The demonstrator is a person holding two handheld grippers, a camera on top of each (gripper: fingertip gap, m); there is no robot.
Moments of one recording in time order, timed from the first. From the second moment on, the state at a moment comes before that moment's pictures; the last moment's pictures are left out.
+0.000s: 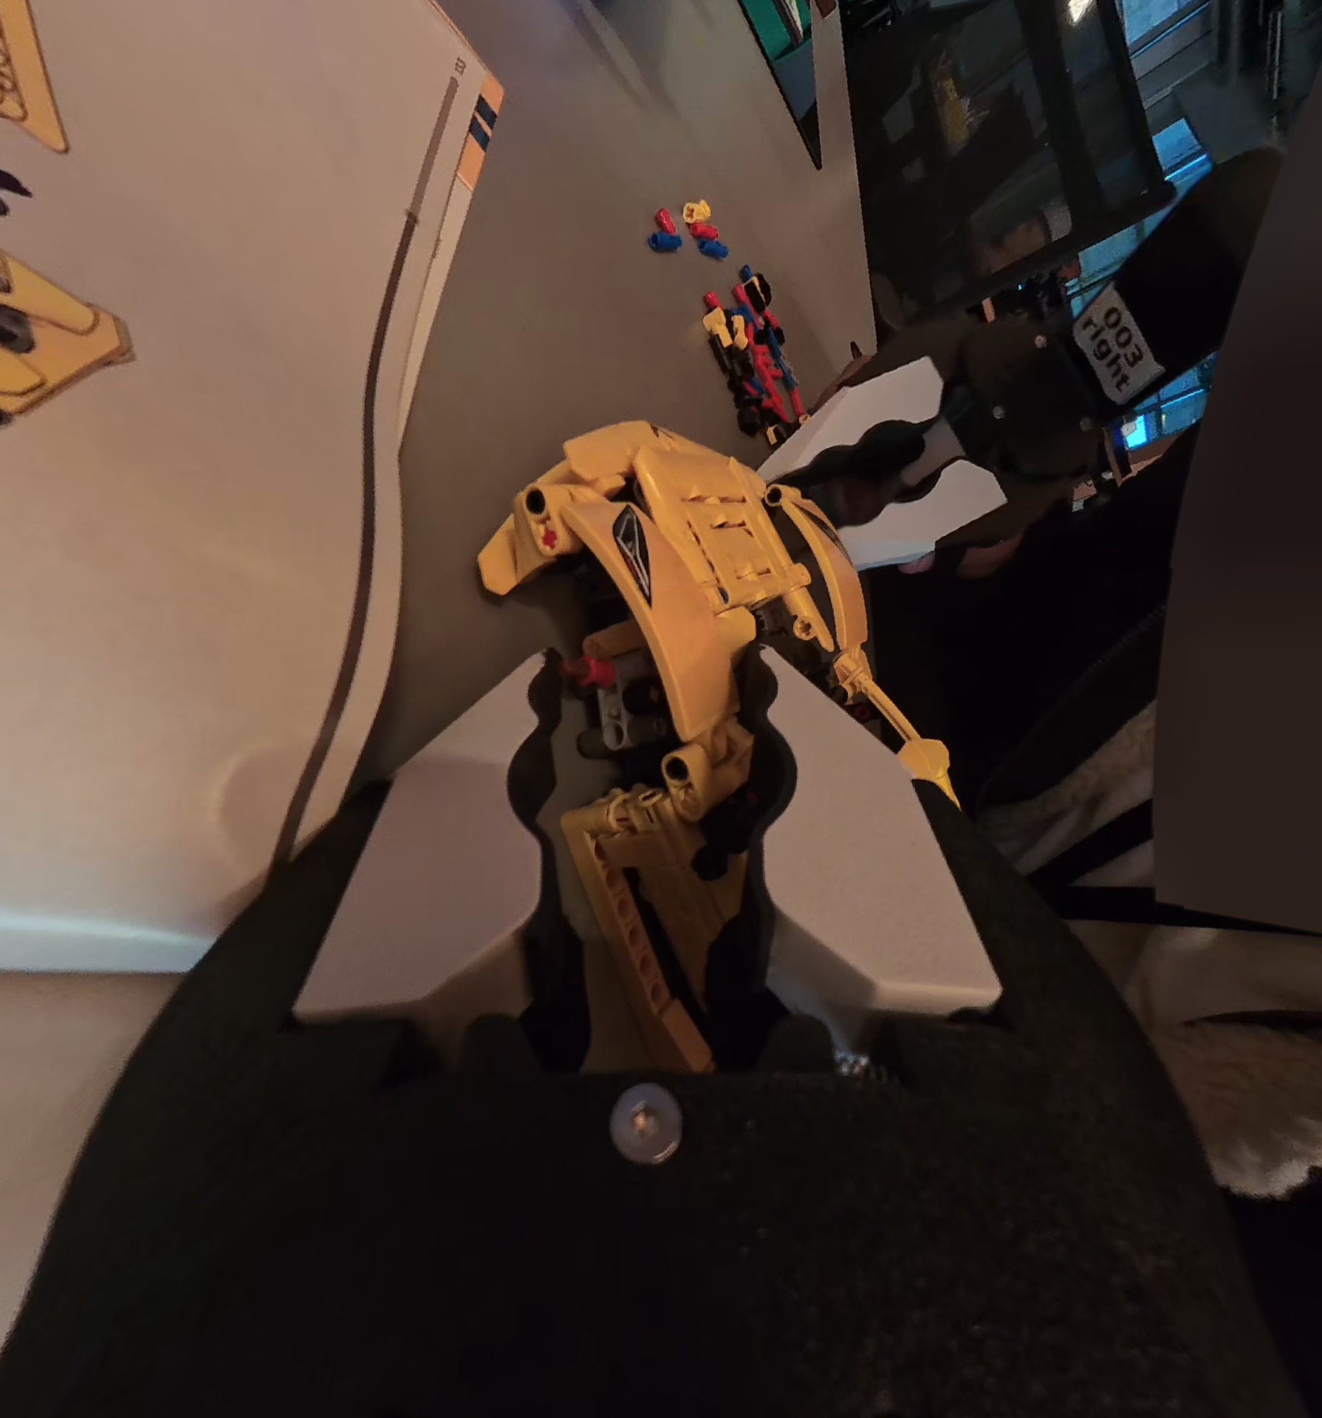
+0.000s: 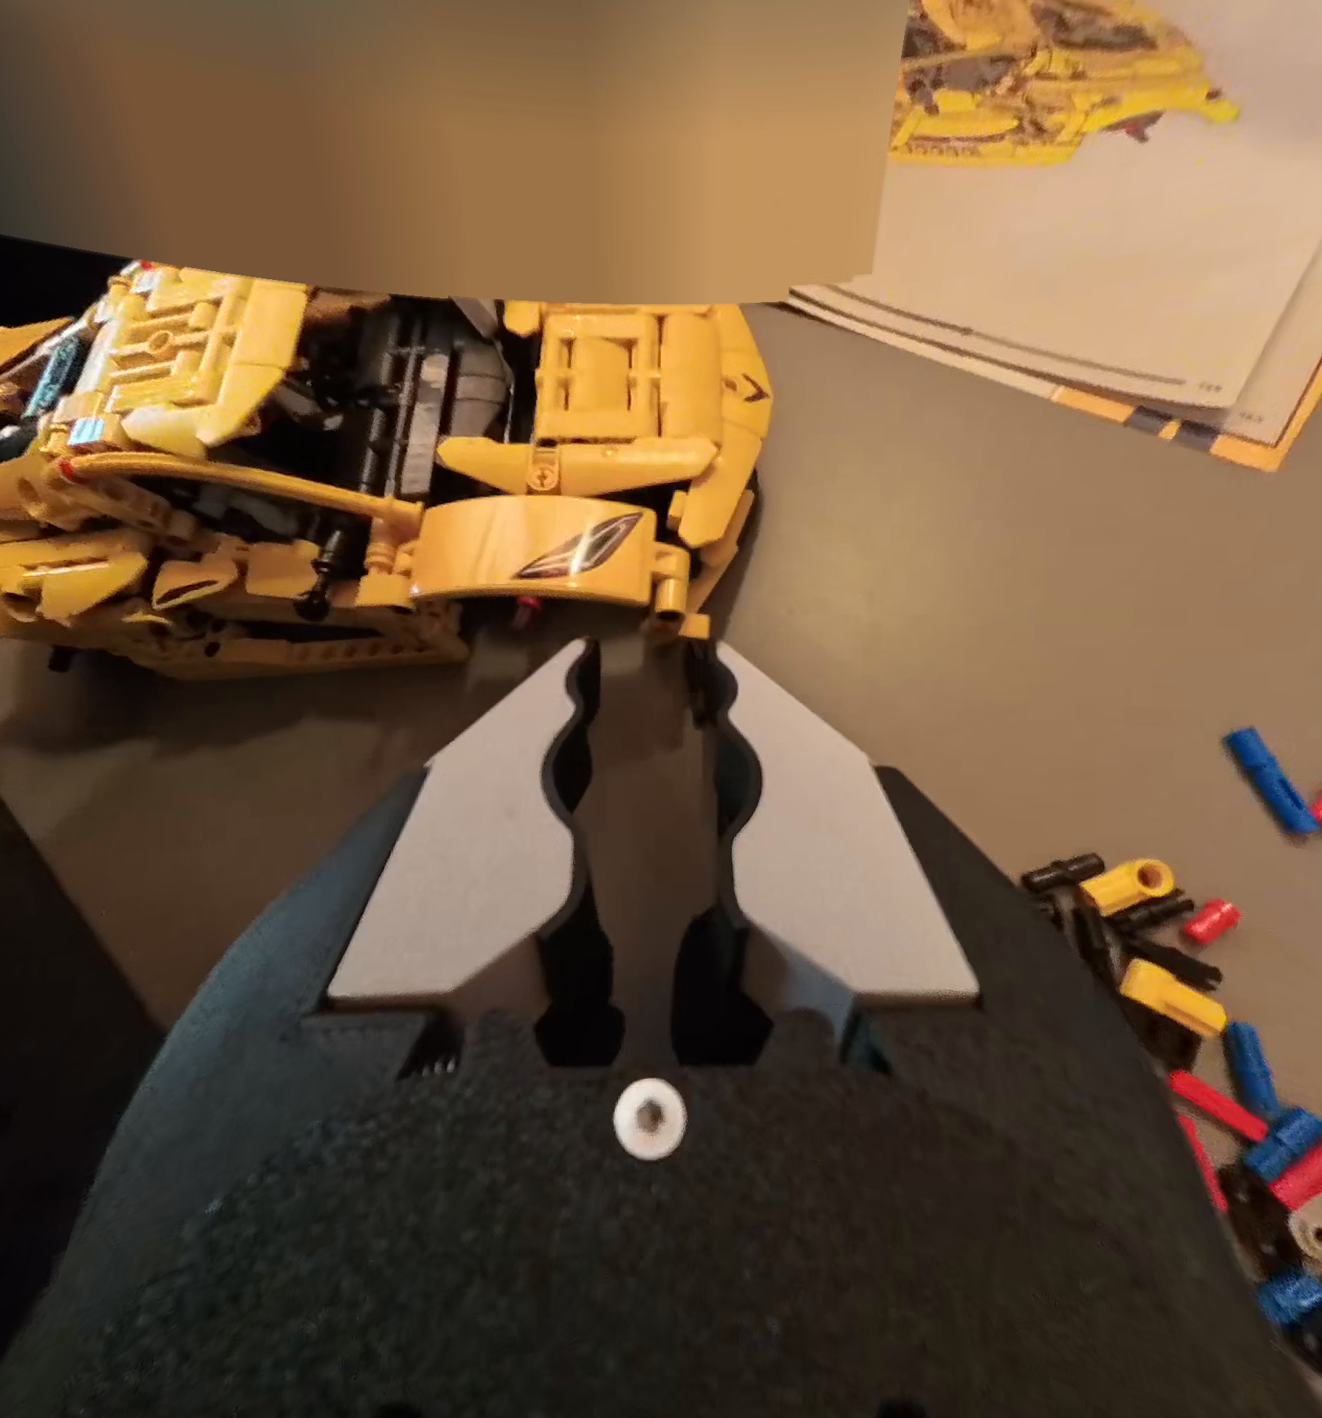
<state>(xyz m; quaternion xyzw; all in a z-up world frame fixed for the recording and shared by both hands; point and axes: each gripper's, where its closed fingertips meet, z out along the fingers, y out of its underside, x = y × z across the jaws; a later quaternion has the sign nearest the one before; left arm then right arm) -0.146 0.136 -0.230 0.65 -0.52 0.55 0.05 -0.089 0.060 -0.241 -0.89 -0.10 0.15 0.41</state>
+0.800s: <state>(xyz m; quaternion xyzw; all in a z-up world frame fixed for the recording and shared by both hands) -0.145 0.135 -0.231 0.66 -0.51 0.56 0.05 -0.085 0.069 -0.245 -0.89 -0.06 0.20 0.40</state>
